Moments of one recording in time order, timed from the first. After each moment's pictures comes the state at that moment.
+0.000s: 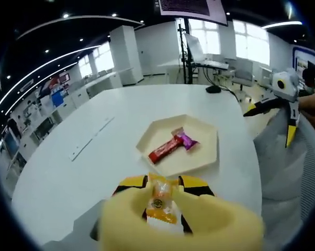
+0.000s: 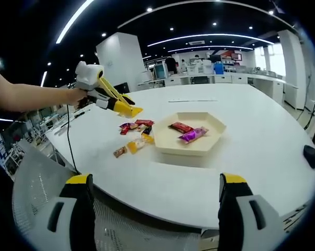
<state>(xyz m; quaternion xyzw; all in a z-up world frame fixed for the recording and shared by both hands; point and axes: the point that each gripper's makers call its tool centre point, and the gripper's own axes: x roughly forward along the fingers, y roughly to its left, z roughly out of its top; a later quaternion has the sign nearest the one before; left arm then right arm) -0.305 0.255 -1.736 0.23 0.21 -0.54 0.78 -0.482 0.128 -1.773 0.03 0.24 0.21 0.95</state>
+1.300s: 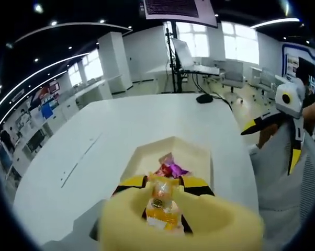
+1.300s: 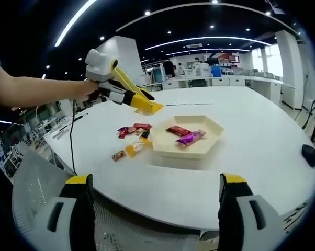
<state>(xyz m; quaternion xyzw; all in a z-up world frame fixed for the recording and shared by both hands) -0.313 0.177 -1.720 0.24 0.18 -0.58 0.76 -0.481 0.126 -1.769 0.04 0.23 0.21 0.95</state>
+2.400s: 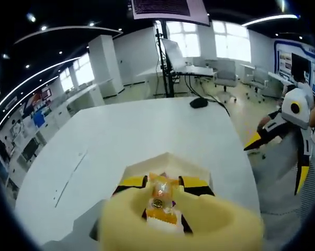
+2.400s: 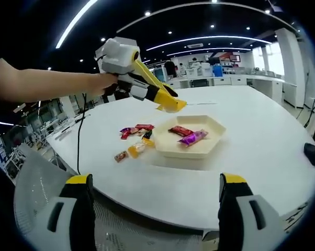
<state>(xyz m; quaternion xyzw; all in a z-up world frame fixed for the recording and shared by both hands) -0.315 0.123 -1.717 0.25 0.17 -0.61 0.73 -0.481 0.129 -1.768 0.05 0.22 0.21 0.95</state>
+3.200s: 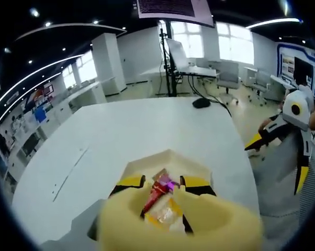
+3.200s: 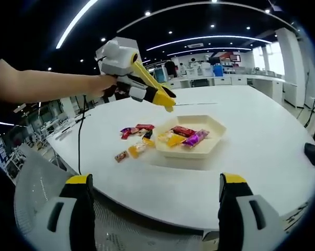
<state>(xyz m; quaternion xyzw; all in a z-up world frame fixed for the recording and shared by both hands) -0.311 0.135 -1.721 0.23 0.18 -0.60 0.74 -0.481 0.129 -1.768 0.05 0.22 0.21 0.95</state>
